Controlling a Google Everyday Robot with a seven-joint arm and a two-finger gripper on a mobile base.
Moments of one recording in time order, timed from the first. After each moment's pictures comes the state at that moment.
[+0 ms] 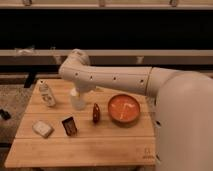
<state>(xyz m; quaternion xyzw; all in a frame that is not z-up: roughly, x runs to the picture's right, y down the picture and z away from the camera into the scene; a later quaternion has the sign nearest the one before) -0.080 0.028 0.761 -0.15 0.18 0.56 0.79</state>
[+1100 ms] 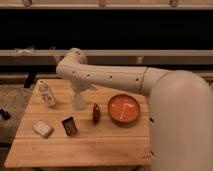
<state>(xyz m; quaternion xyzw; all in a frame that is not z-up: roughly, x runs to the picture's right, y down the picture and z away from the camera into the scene) -0.121 0.024 0.776 -0.20 0.14 0.51 0.83</state>
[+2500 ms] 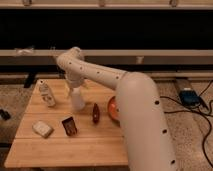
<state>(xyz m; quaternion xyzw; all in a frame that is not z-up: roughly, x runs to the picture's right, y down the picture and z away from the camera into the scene) -0.167 0.022 0.865 -0.30 0.12 0.46 0.83</state>
